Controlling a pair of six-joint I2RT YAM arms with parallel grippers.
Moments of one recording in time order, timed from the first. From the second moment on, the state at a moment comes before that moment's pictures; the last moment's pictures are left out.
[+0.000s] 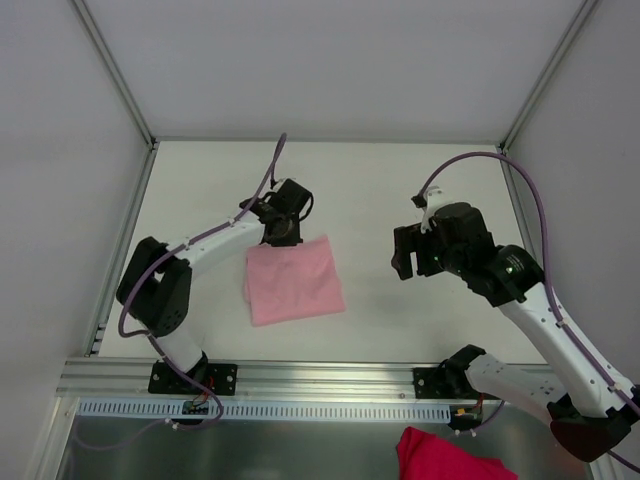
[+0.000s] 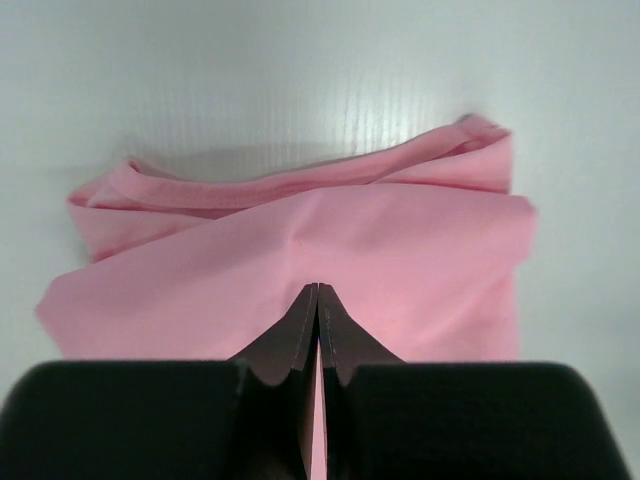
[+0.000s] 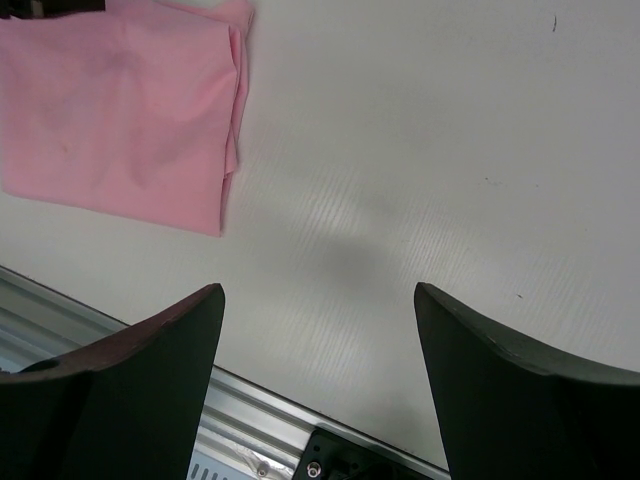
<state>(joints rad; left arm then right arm) -0.64 1.72 1.23 -0.62 -0.26 -0.61 0.63 0.94 1.15 -0.95 0.09 0.22</state>
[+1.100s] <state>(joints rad) -0.52 1.77 1.19 -0.73 -0.38 -0.64 0.63 0.89 1.13 -0.99 0.12 0.22</state>
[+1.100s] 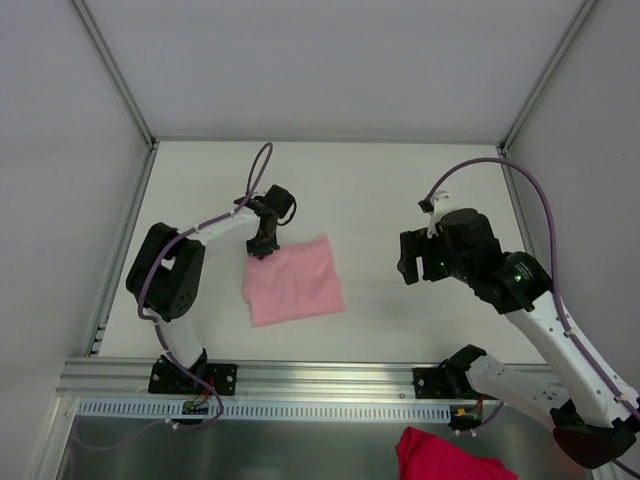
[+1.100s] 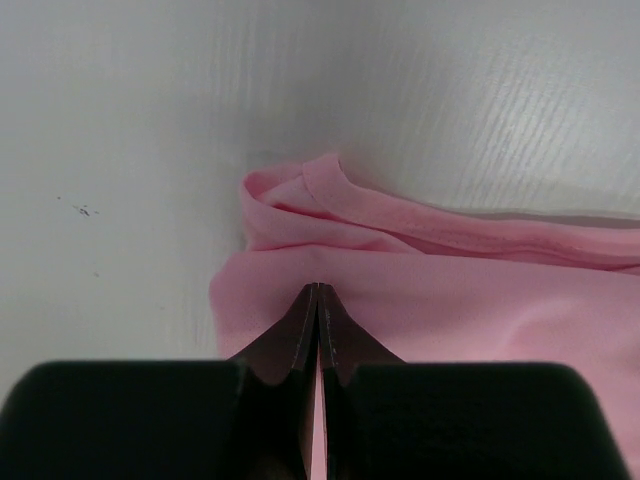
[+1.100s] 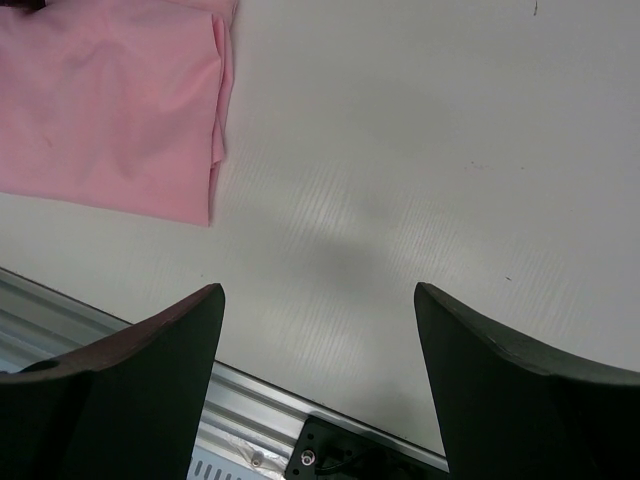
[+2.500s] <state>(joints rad) -0.47 0.96 0.88 -0.73 -0.27 -0.78 0.63 1.11 1.10 -0.93 0.15 0.26</state>
